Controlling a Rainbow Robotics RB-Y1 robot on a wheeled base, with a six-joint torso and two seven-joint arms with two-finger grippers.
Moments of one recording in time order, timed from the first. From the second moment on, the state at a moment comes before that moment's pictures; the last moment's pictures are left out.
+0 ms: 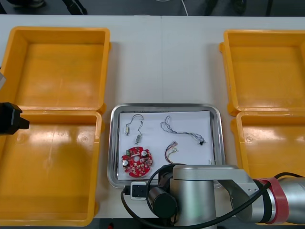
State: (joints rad) right arm -0.66 -0.54 1.30 -2.14 -0.32 1.58 1.58; left arm -0.19 0.77 0.30 -2.23 0.93 1.91 -1.18
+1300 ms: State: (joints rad) right arm -0.72 -0.54 1.30 -2.14 -0.31 1.58 1.58; left arm -0.19 0.77 0.30 -2.23 0.93 1.91 -1.18
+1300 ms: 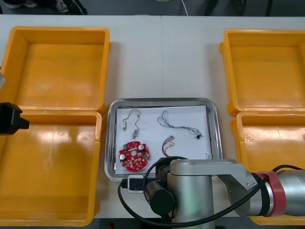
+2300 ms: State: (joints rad) right arm -0.79 -0.58 1.30 -2.10 -0.31 1.56 1.58; left arm -0.19 0.77 0.30 -2.23 0.93 1.91 -1.18
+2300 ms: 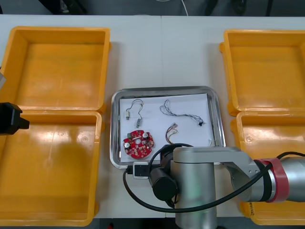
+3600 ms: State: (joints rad) right arm -0.94 -0.57 1.30 -1.94 -0.31 1.49 1.58; left arm -0.19 0.77 0.30 -2.23 0.93 1.91 -1.18
